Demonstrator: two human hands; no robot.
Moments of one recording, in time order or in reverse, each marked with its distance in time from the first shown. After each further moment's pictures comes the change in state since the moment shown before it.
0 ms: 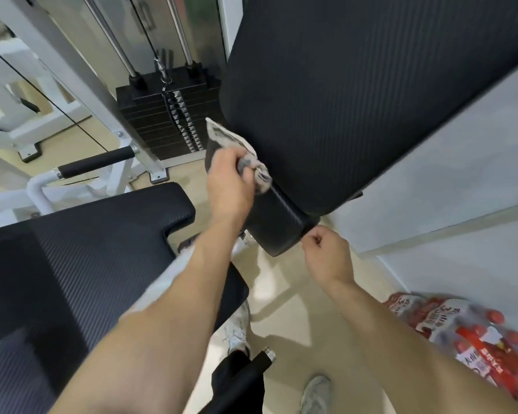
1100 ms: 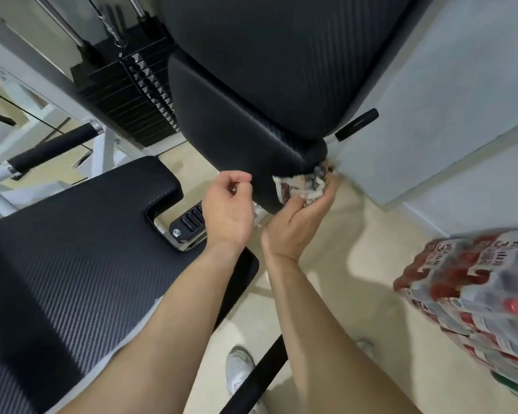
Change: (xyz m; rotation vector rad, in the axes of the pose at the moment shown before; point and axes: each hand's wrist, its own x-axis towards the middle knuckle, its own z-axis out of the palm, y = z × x) left_hand -0.099 -0.046 0.015 -0.194 -0.221 -0.380; right_hand -0.001 0.013 0.142 0.748 0.767 -0.059
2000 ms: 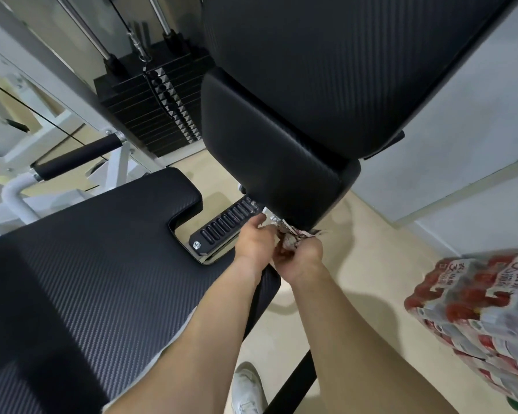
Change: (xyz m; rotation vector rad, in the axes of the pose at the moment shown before) left_hand 0.027 -0.067 0.004 -0.155 -0.286 -0.481; right_hand 0.000 0.031 0.017 0.556 -0.097 1.295
